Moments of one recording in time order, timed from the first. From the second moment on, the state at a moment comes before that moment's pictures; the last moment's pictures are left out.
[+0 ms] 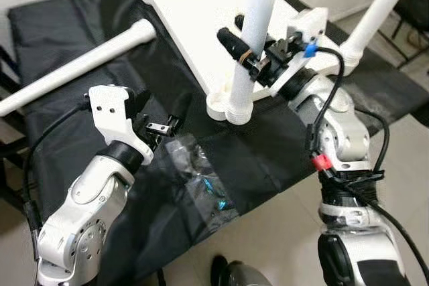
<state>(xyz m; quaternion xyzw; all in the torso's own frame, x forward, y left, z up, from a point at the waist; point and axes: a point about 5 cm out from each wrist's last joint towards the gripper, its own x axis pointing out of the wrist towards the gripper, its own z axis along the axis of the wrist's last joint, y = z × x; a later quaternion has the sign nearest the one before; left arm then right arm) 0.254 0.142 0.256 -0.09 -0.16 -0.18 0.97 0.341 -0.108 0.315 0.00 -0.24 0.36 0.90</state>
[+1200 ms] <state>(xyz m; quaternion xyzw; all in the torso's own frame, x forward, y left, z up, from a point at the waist) 0.254 0.132 0.238 -0.09 -0.15 -0.21 0.96 0.298 -0.110 0.293 -0.05 -0.16 0.48 0.86</state>
